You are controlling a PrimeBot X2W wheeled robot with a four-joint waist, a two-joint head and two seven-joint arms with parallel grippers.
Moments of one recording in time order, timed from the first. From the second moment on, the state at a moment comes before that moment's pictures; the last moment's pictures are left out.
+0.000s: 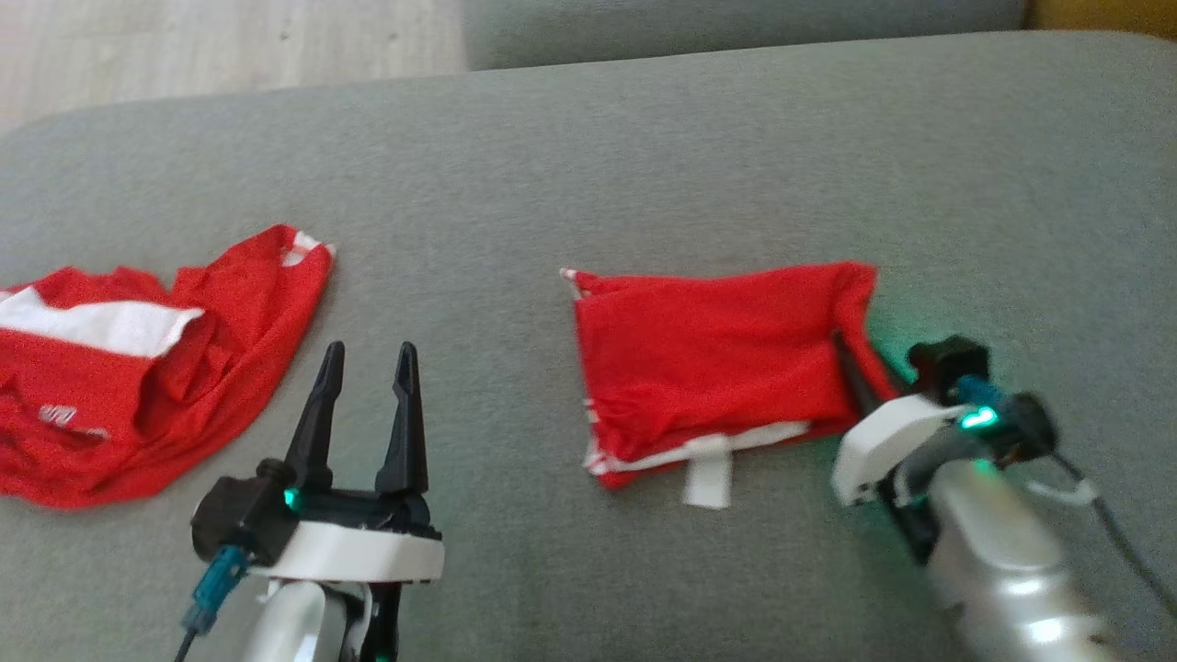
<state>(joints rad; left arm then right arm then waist) -0.11 0.05 -0.20 0.19 -0.32 -0.10 -0.25 -0.50 -0.06 0.19 0.98 0.10 0.12 -0.25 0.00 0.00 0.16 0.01</state>
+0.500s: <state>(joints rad) -0.17 0.05 -0.22 0.16 -0.33 -0.10 -0.25 -0.65 -0.43 0.15 0.96 -0.01 0.12 -0.20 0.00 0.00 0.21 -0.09</state>
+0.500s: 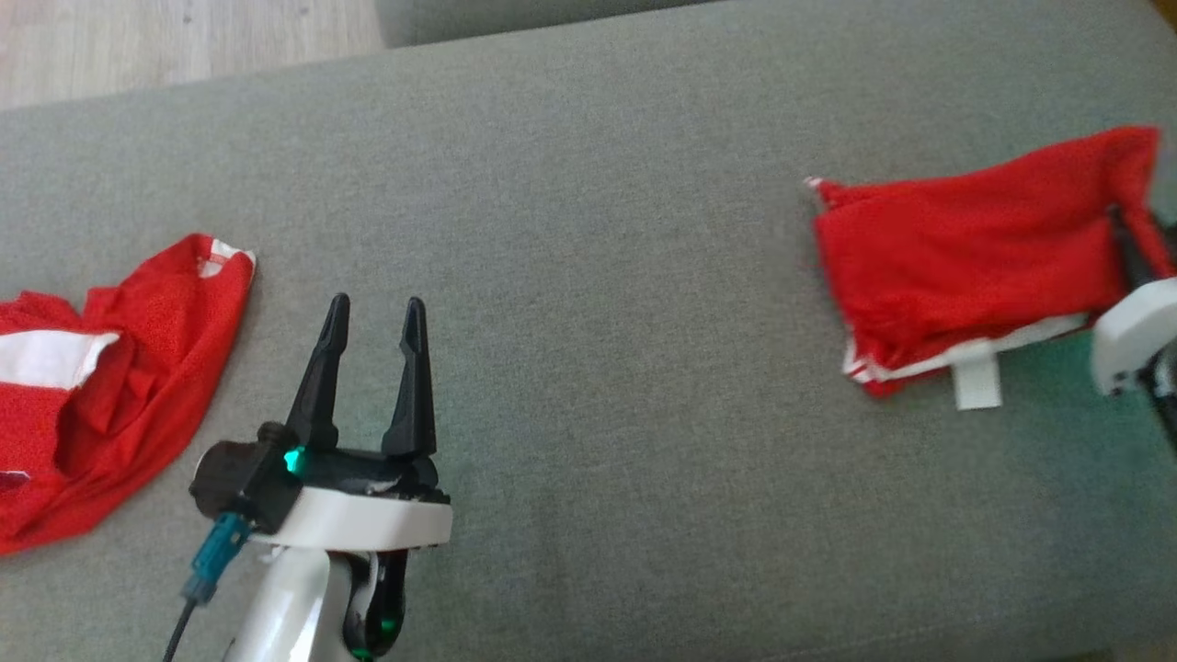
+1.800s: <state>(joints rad) -0.08 0.05 -0.16 0.16 -0.34 -0.10 -0.25 -0.56 -0.17 -0.03 0.67 0.04 0.12 -0.24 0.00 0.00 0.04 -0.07</state>
